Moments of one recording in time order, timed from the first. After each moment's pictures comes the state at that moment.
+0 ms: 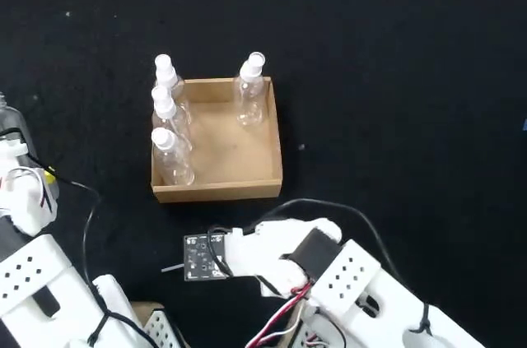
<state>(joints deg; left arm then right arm) -44.8 -61.6 47.7 68.2 -20.0 -48.0 -58.9 66.8 79.0 45.4</state>
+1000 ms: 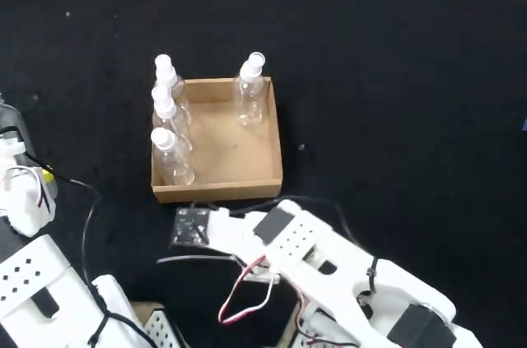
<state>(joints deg) -44.8 -61.6 44.7 70.9 -20.0 -46.7 -30.5 66.8 58.9 34.9</state>
